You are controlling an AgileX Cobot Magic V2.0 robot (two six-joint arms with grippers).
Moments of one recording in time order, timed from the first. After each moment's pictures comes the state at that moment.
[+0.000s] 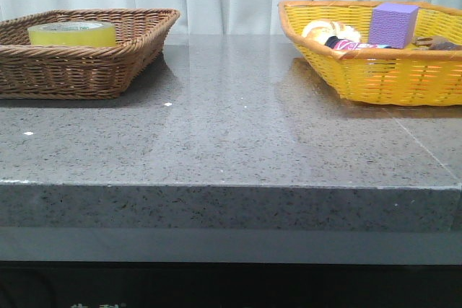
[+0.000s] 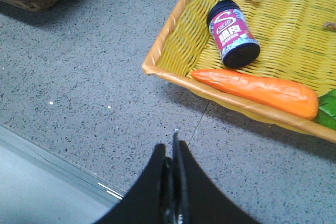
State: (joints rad) left arm -0.09 -0.01 0.01 -0.14 0.09 0.07; right arm 0.38 0.74 -0.82 0.05 0.71 -0.01
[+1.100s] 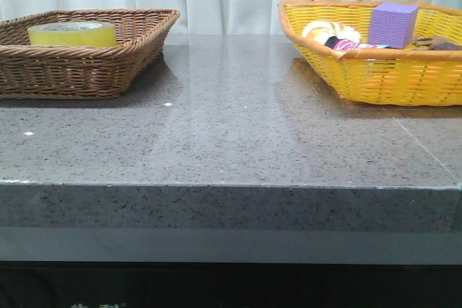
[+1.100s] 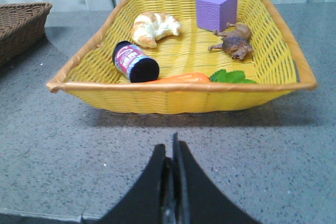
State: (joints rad) left arm -0.09 -0.01 0.01 -0.14 0.09 0.07; right arm 0.07 0.07 -0.18 0.14 0.31 -0.01
